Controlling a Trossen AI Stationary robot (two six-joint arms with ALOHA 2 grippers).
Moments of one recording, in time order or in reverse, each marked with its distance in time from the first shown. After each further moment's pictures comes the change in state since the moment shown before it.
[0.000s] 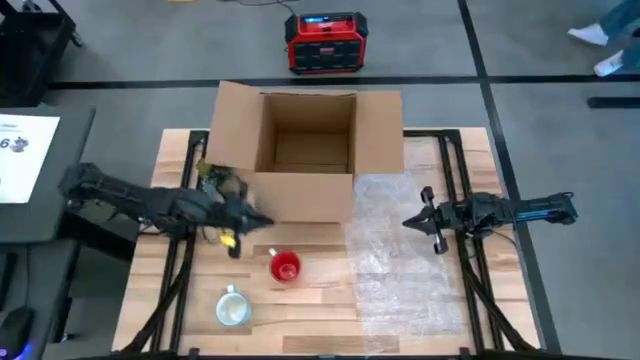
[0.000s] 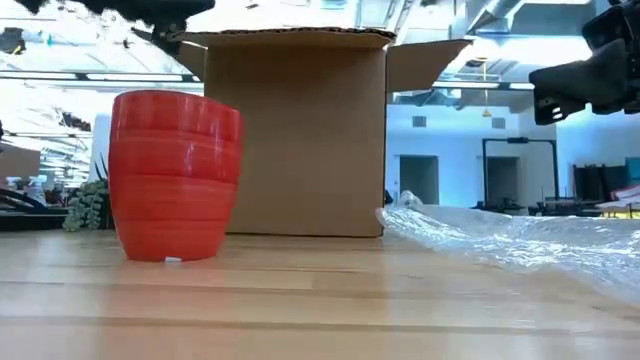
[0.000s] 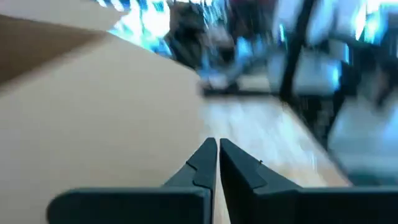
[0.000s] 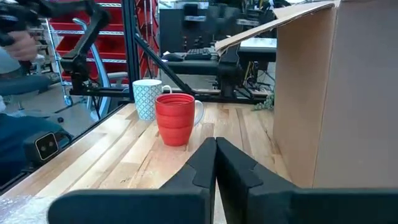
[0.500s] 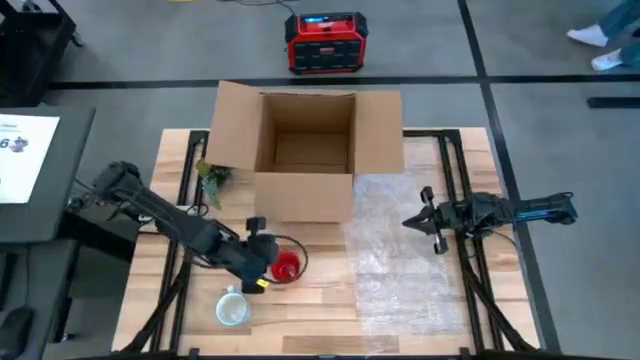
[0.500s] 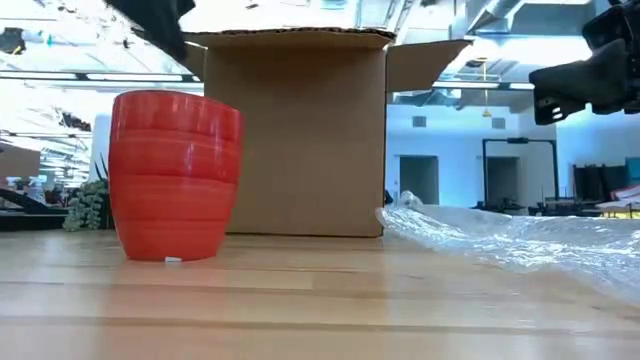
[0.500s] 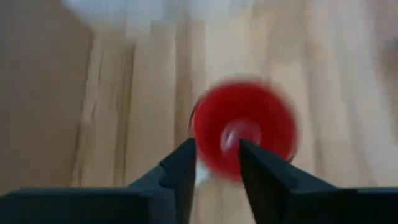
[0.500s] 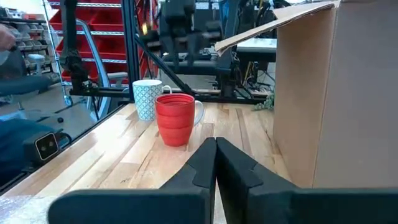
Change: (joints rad) left arm -0.203 0.581 0.534 -0.879 -0.174 -0.399; right arm 0.000 0.000 0.000 0.000 0.000 0.000
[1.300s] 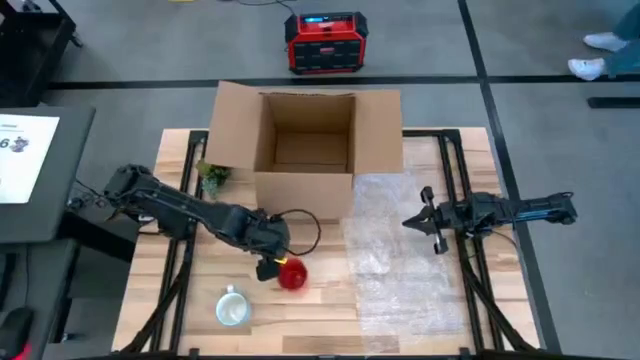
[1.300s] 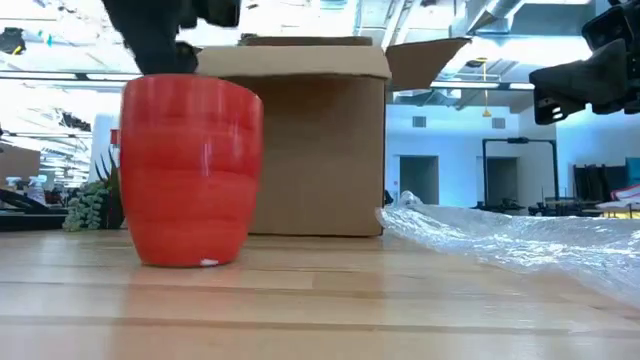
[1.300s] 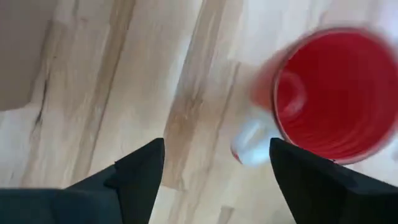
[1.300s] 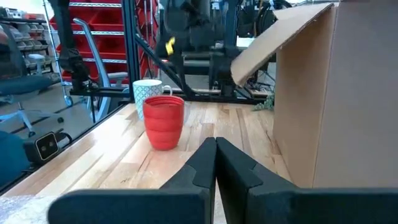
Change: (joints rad) left arm 0.174 0.070 0.069 -0.034 0.266 -0.194; right arm 0.000 0.000 0.000 0.003 -0.001 0.000
